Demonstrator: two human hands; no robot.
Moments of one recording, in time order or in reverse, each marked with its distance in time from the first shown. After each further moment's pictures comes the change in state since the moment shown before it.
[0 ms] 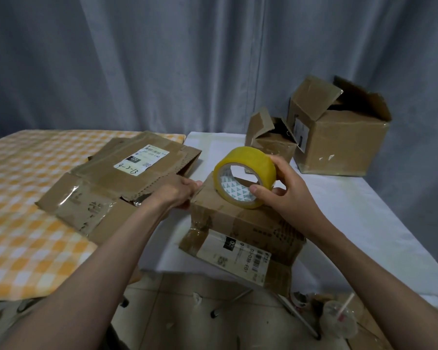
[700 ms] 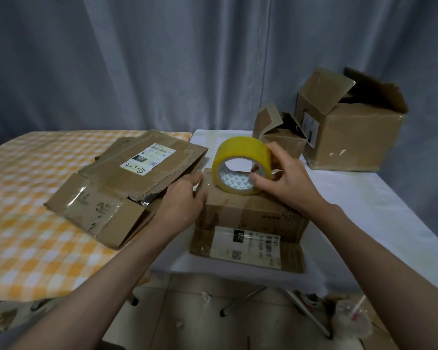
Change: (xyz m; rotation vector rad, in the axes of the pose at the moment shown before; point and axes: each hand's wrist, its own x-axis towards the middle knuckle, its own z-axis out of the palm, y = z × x) left_hand -0.034 -0.007 0.004 0.447 0.174 0.358; right_hand 0.037 0.015 0.004 -0.306 -0.036 -0.116
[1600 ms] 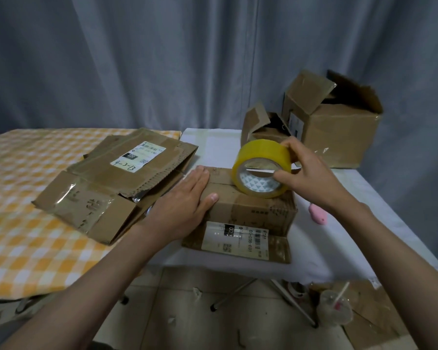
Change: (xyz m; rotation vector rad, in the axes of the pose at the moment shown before) left_hand -0.017 0.001 0.007 0.340 -0.141 0.316; right_hand -0.026 -0.019 -0.051 -0.093 -0.017 0.143
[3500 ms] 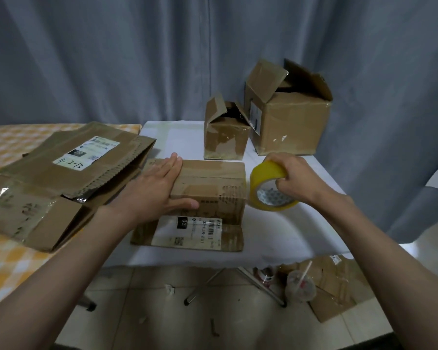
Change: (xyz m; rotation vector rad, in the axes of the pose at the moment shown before) left_hand 0.039 0.013 0.007 0.148 -0.196 0.020; right_hand -0.023 0.062 -0.038 -0.398 -0.072 0.136
